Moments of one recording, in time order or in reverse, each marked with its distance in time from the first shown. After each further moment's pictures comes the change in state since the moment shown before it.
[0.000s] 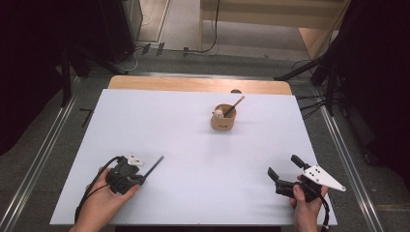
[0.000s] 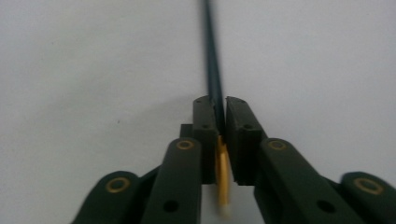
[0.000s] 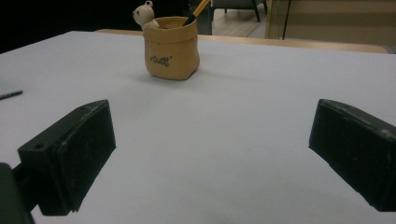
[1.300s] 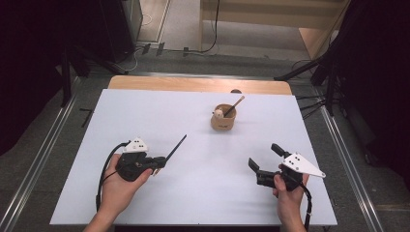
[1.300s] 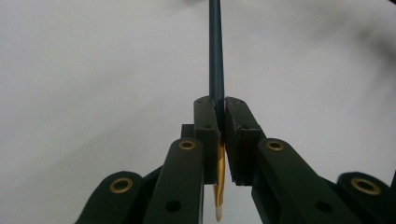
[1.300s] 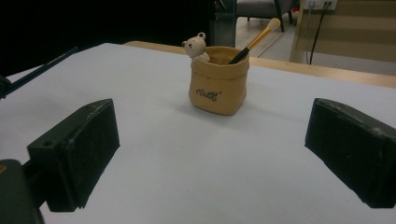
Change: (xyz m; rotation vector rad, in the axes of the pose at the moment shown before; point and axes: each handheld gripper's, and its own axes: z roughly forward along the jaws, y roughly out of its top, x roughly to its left) left arm -0.011 0.042 -0.017 -0.414 -0.237 -0.007; right arm 0.043 0.038 0.033 -0.023 0.088 -0.048
